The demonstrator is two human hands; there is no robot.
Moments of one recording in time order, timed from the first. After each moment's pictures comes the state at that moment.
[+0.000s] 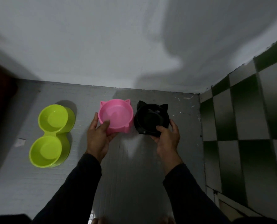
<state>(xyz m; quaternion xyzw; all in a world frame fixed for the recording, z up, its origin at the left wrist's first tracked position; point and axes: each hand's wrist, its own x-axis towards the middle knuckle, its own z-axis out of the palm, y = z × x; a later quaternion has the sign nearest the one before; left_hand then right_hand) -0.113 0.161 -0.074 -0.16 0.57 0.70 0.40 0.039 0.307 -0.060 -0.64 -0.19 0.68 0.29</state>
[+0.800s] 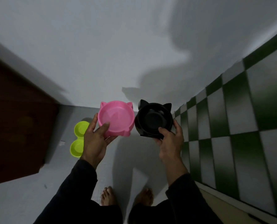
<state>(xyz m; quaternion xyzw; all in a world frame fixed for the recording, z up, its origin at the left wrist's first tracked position) -0.084 0.140 0.358 -0.10 0.57 0.71 0.40 0.077 0.291 0.378 -0.60 -0.25 0.69 0.32</state>
